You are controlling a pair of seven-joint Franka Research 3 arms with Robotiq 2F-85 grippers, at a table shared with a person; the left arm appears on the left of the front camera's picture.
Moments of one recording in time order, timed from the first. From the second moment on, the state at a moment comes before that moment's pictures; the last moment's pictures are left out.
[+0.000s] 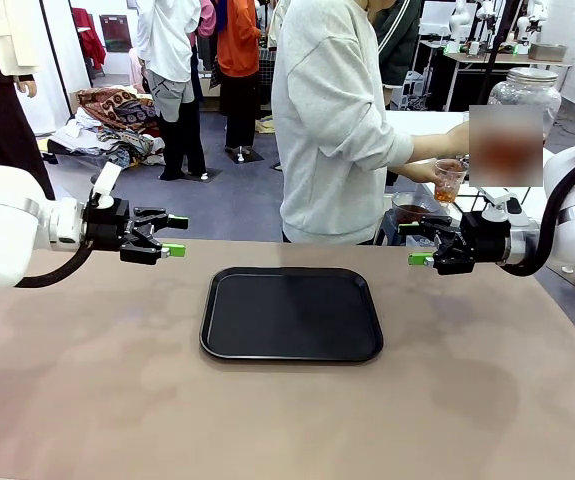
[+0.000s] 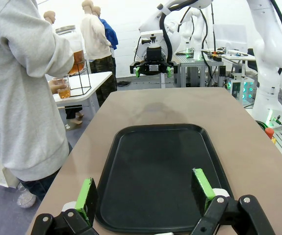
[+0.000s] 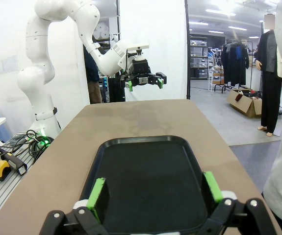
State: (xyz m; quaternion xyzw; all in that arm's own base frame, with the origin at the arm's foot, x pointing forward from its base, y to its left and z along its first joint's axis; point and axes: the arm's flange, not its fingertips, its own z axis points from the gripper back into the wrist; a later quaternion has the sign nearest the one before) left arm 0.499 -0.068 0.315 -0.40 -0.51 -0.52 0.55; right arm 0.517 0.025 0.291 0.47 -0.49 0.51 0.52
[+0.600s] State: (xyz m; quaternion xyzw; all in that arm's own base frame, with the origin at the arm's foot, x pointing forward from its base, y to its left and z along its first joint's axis) left arm 0.499 -0.068 0.315 -0.40 -0.51 -0.52 0.55; right arm 0.517 0.025 0.291 0.47 -0.49 0.51 0.52
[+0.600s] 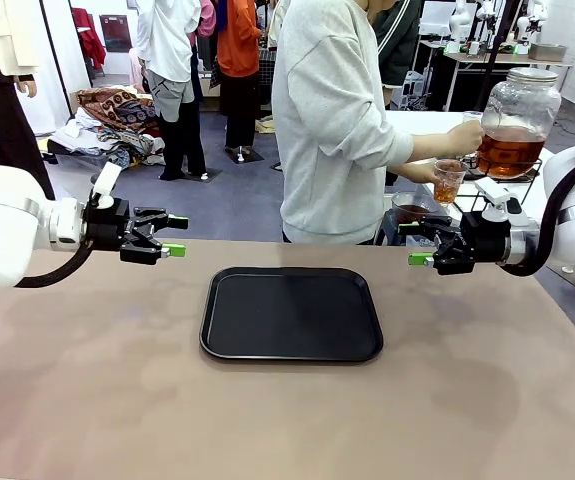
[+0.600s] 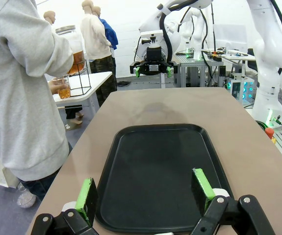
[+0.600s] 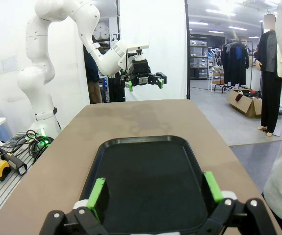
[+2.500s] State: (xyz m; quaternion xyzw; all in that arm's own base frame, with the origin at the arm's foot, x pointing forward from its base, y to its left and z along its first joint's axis) left arm 0.499 -0.068 0.315 -0.40 -0.51 -0.52 0.55; right arm 0.517 0.025 0.291 0.47 -0.49 0.51 0.52
